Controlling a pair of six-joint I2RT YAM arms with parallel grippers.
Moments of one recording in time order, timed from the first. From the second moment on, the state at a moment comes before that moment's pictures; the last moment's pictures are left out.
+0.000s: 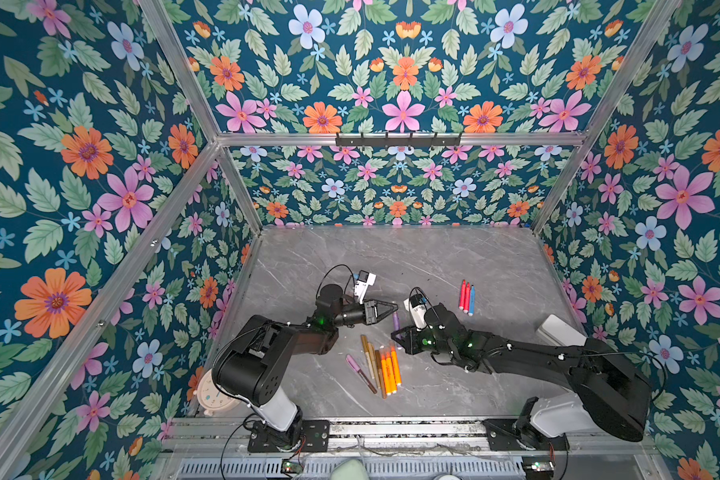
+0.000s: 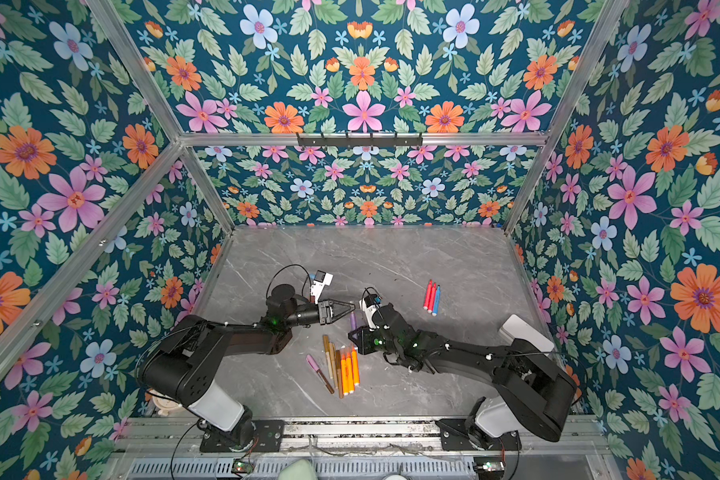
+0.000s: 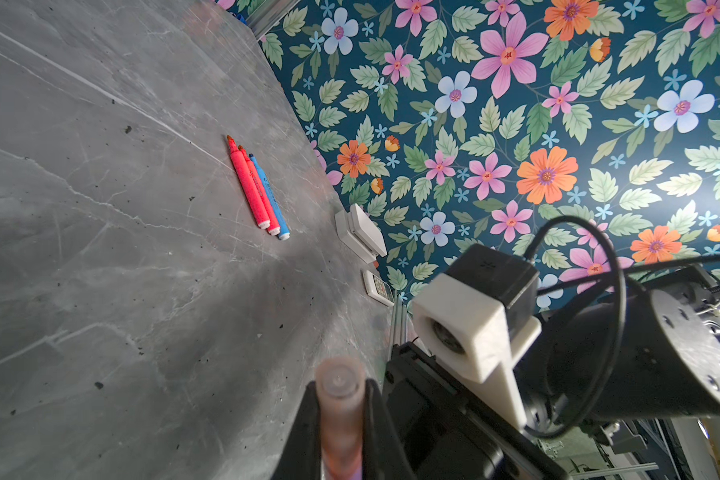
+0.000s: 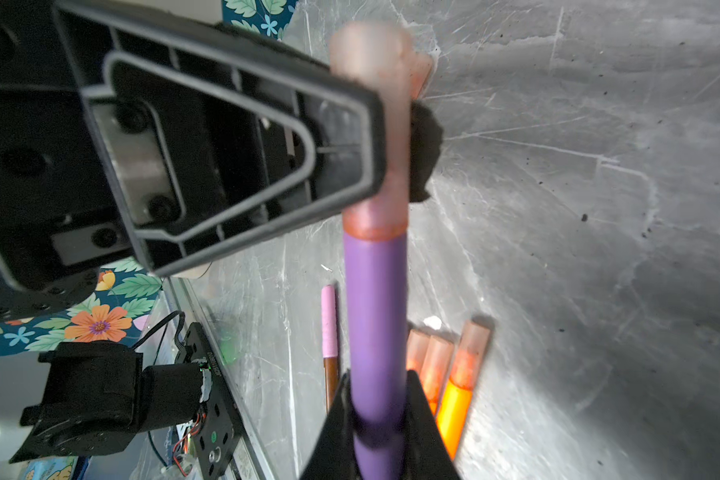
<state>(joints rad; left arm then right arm) -0.45 1.63 0.54 0.94 0.89 -0.84 0.89 1.42 0.65 0.16 -0.18 0.70</state>
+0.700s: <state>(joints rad) -0.42 1.56 0.45 0.95 0.86 -0.87 0.94 1.45 0.63 0.23 -0.15 0.74</state>
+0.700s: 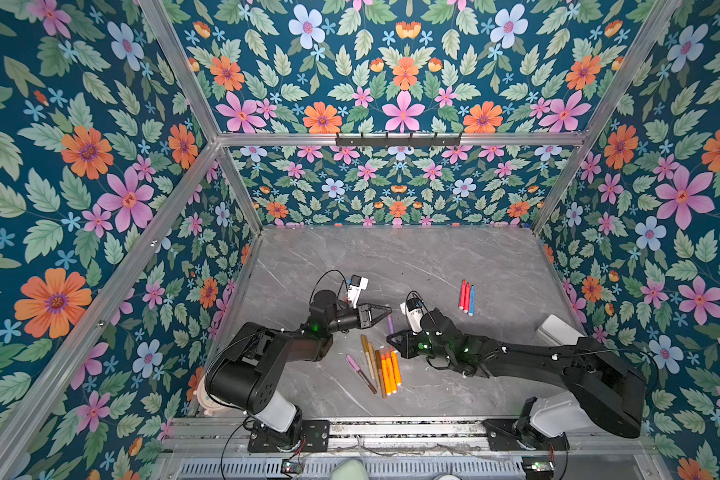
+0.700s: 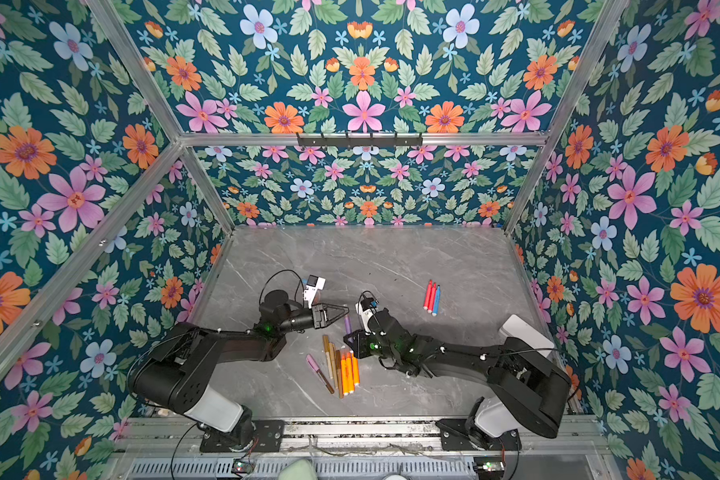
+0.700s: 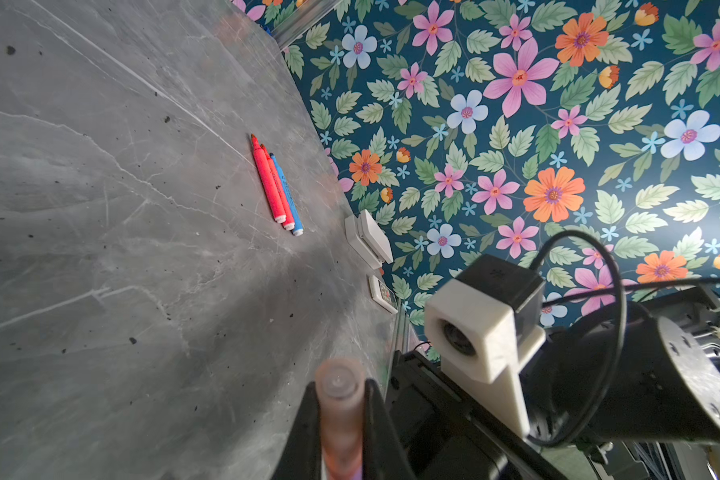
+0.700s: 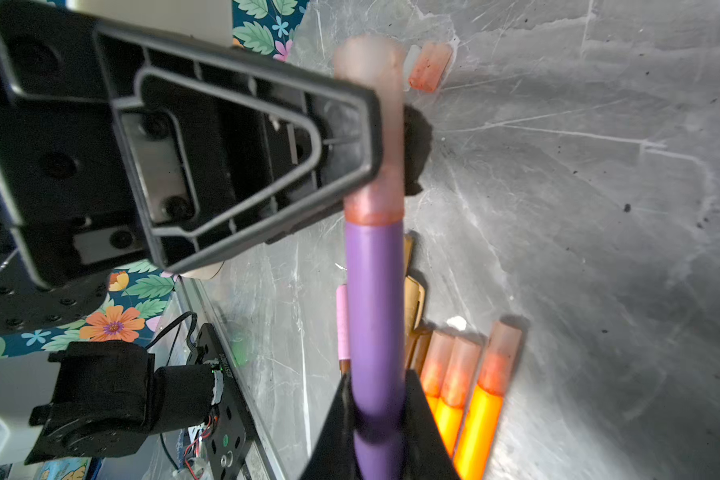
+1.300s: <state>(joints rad) -0.41 1.47 0.42 0.85 0.78 -0.84 0.95 1.46 0.58 0.35 -0.16 0.76</state>
